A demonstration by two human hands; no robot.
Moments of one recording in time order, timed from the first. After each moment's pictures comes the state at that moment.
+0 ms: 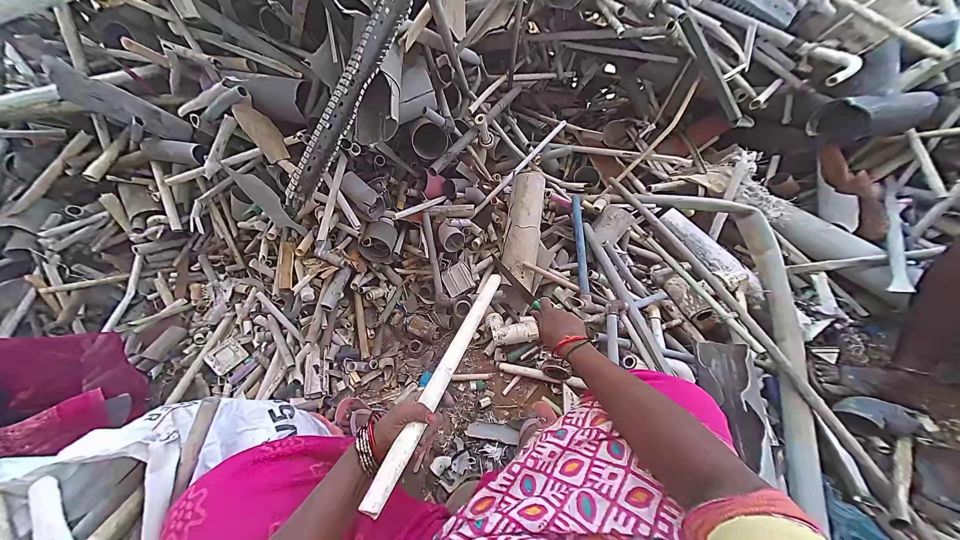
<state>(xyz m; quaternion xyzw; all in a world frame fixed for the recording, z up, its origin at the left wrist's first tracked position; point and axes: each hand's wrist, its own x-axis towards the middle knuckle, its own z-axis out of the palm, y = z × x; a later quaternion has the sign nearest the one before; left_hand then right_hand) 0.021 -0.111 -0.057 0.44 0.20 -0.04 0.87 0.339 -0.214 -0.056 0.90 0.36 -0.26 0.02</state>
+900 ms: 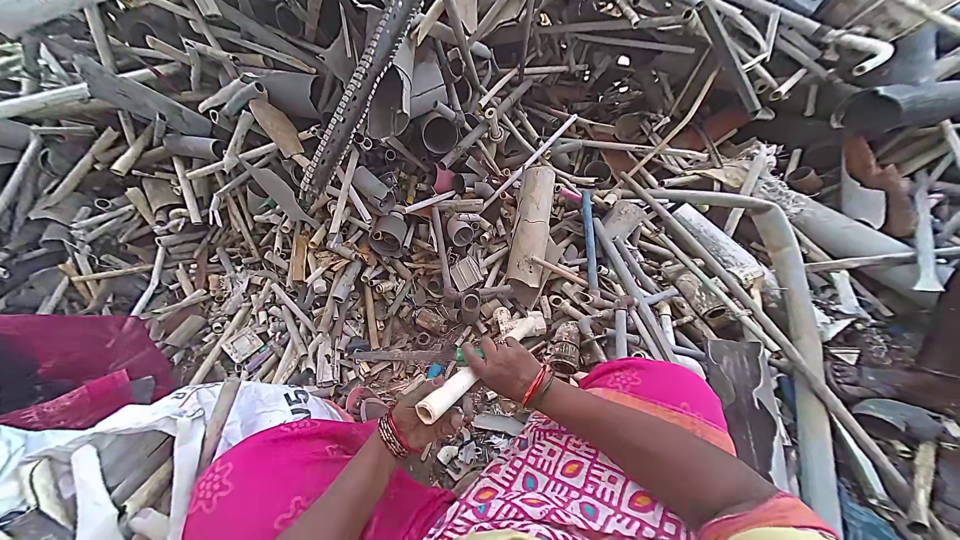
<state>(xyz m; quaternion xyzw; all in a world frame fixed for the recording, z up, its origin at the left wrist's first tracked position) 0.031 -0.127 -0.067 0.27 0.06 -0.02 0.96 0.218 -0.226 -0.041 0.66 0.74 0.03 -0.09</state>
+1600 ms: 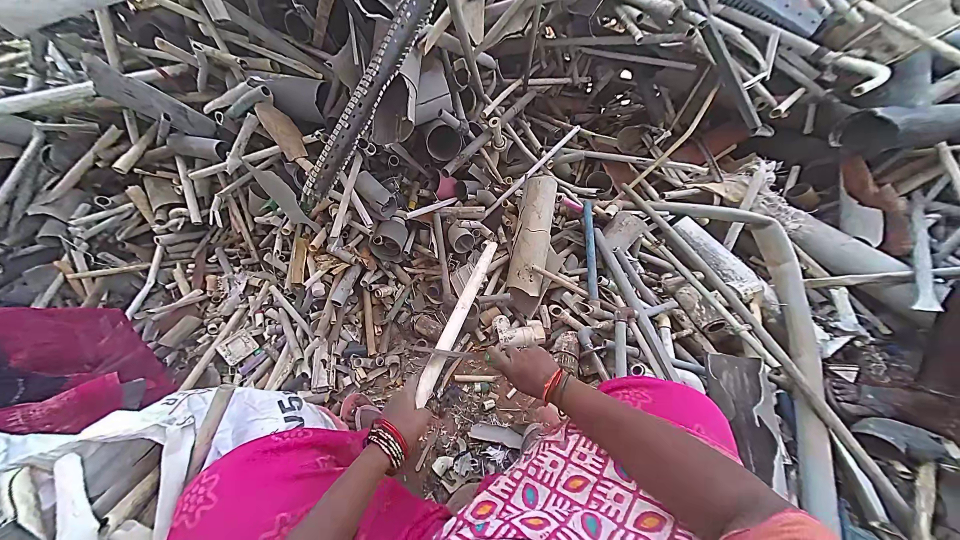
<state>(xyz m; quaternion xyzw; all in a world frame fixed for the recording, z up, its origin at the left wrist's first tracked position) 0.042 -0.119 -0.038 0.74 0.51 -0.15 0.40 0.271 -0.214 -0.042 0.73 0.63 -0.26 0.11</state>
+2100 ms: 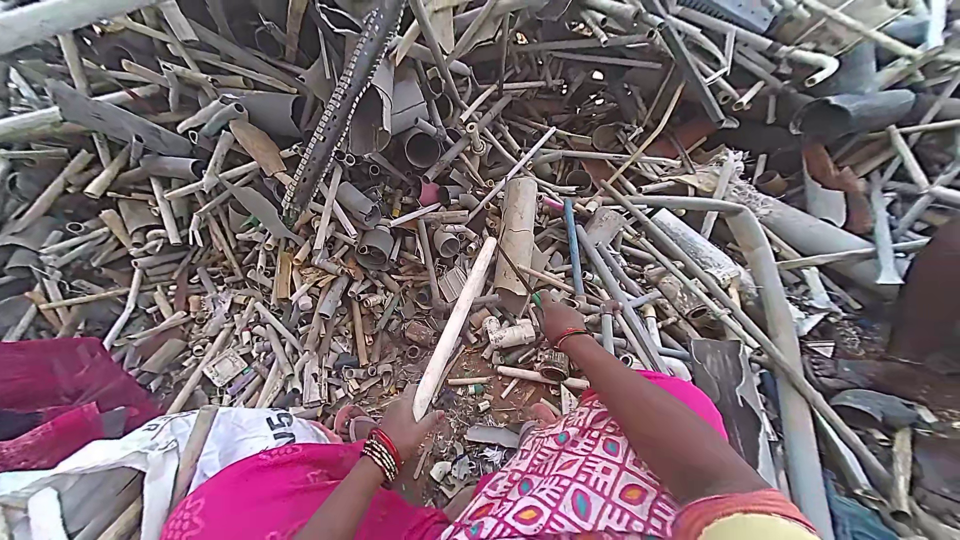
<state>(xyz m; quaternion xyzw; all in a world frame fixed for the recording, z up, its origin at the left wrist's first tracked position) 0.042 -0.129 -0.043 0.79 0.44 -0.10 0.41 0.350 -0.217 -0.044 0.89 0.37 -0.25 0.00</state>
